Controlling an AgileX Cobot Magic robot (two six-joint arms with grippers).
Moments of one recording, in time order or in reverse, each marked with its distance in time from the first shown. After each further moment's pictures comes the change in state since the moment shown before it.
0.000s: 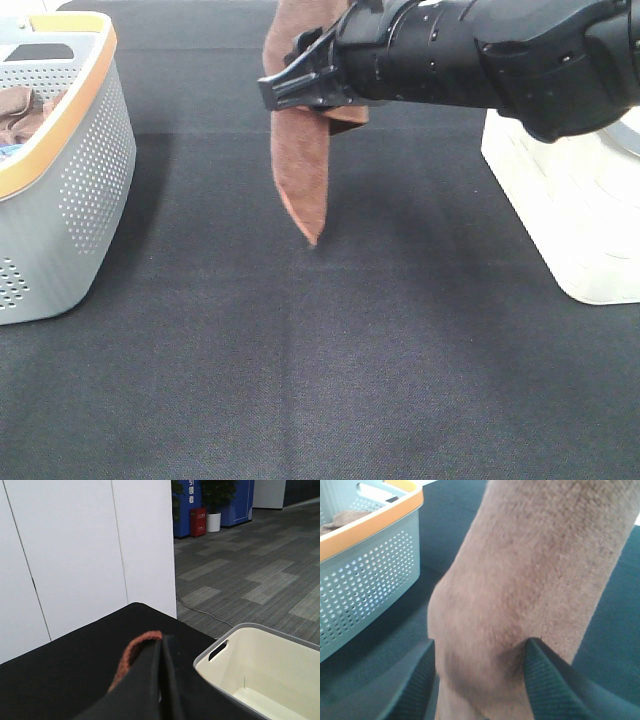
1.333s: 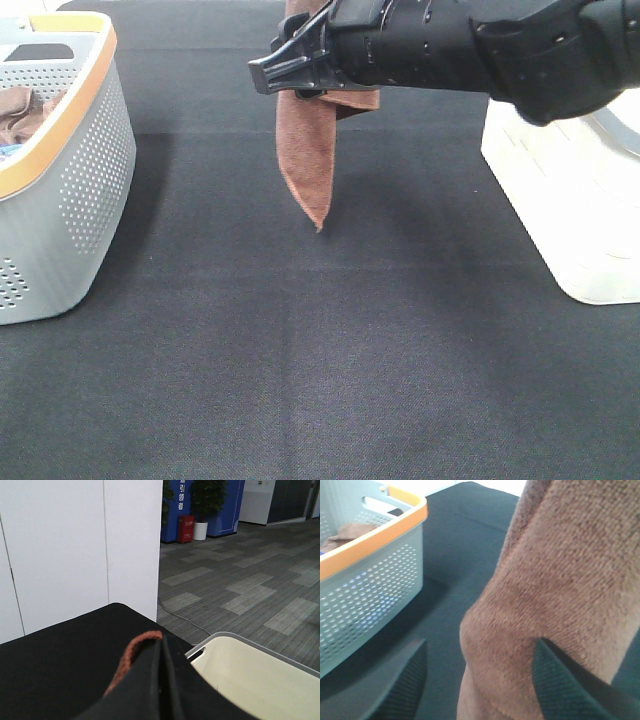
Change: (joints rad) left arm 0.000 0.000 0.000 -0.118 0.006 0.000; right arm 0.000 0.015 -0.038 -0.002 -0.012 0.001
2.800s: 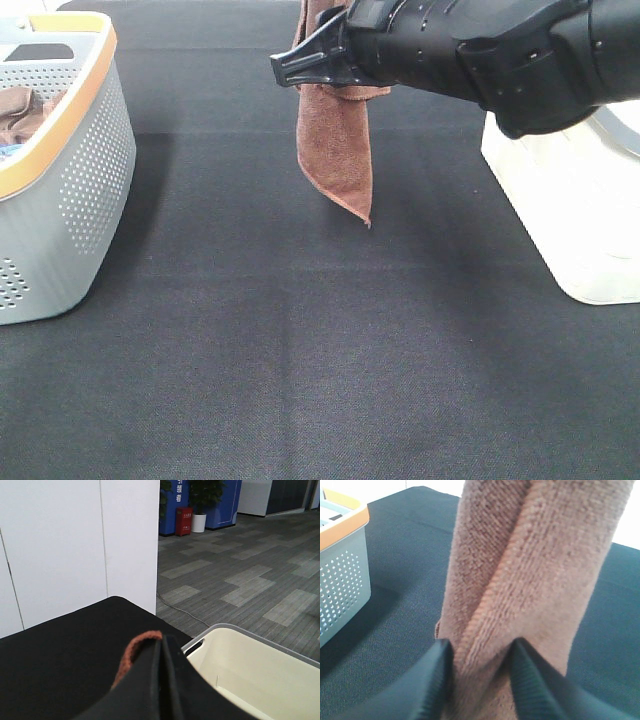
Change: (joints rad) left arm 0.000 0.000 0.000 0.014 0.025 0.000; right arm 0.000 0.032 0.000 0.058 -0.154 -0.041
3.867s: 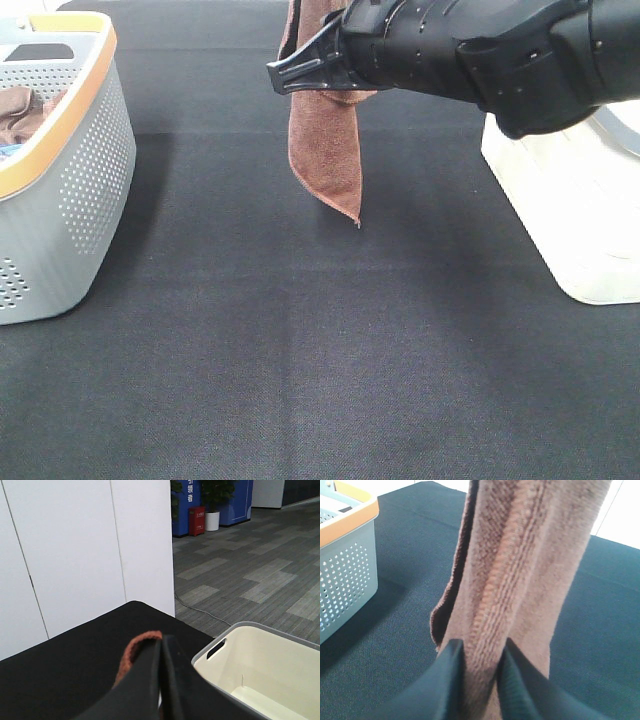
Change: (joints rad) left arm 0.000 0.004 0.000 0.097 -0.028 0.000; right arm 0.000 0.000 0.000 0.000 0.027 -0.026
